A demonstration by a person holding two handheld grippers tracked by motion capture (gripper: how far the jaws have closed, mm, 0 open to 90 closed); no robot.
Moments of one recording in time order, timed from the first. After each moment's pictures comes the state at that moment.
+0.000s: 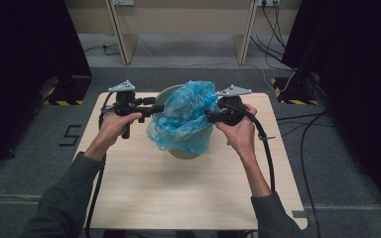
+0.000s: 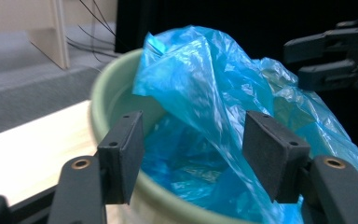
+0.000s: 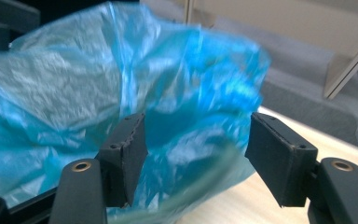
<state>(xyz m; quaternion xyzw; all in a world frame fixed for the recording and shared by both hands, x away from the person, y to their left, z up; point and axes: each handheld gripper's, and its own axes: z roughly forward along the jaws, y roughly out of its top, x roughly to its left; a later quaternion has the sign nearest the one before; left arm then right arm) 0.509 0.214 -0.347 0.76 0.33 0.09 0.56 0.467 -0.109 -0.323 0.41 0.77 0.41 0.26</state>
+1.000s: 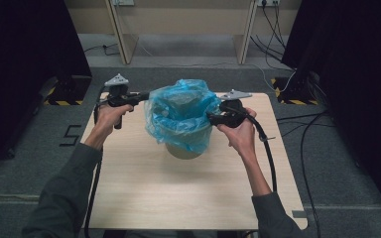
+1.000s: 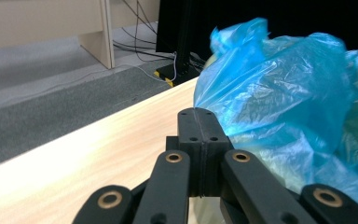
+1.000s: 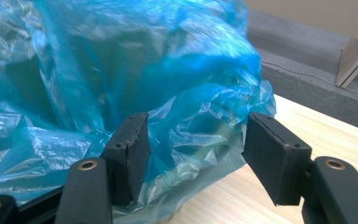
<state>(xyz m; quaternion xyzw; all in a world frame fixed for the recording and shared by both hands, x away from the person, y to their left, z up) 0.545 0.260 -0.369 0.75 0.37 0.17 0.53 0.481 -0.118 -0.346 0.42 0.78 0.41 0.24</state>
